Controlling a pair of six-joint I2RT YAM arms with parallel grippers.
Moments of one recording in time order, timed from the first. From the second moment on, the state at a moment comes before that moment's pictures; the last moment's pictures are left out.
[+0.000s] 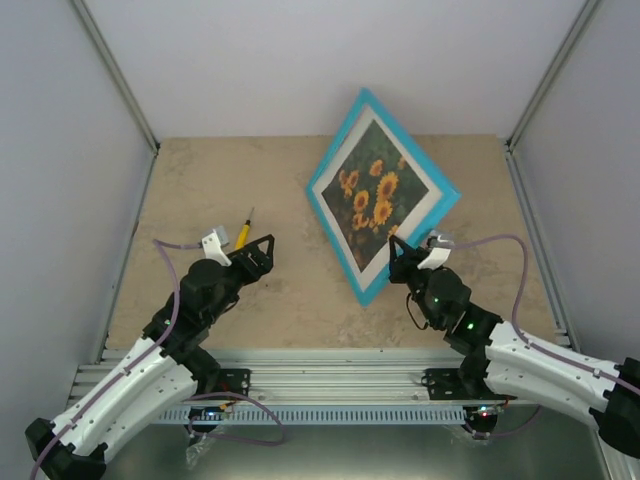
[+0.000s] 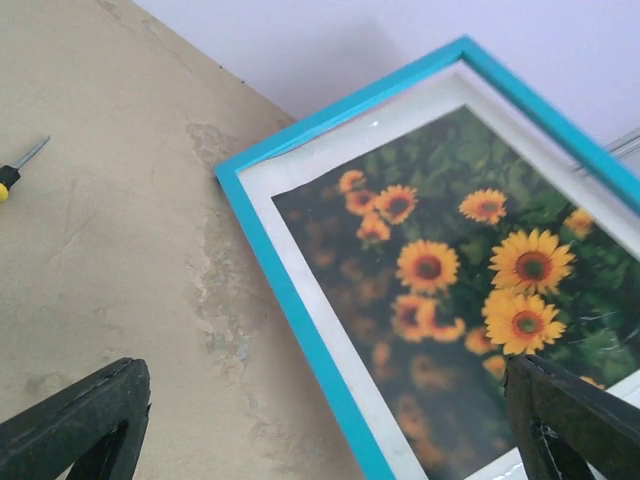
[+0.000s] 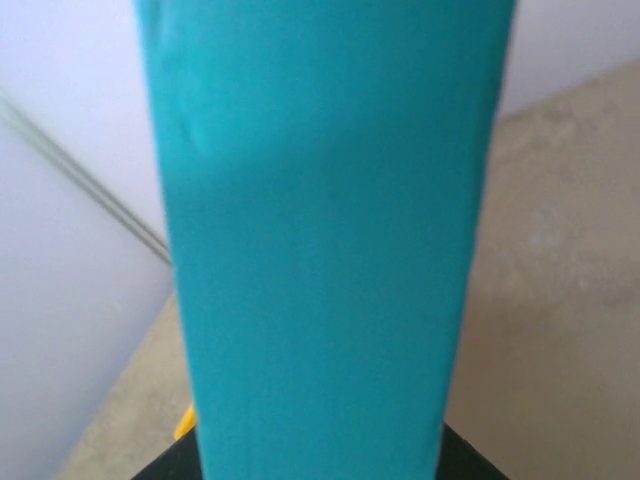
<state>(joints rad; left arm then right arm) -0.66 0.54 0.47 -0.19 -0.23 -0.87 0.95 0.78 0.37 0.34 0.58 0.58</state>
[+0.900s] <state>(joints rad) -0.66 0.57 0.42 -0.13 -0.19 -0.89 0.89 0.71 0.11 0.16 0.60 1.84</state>
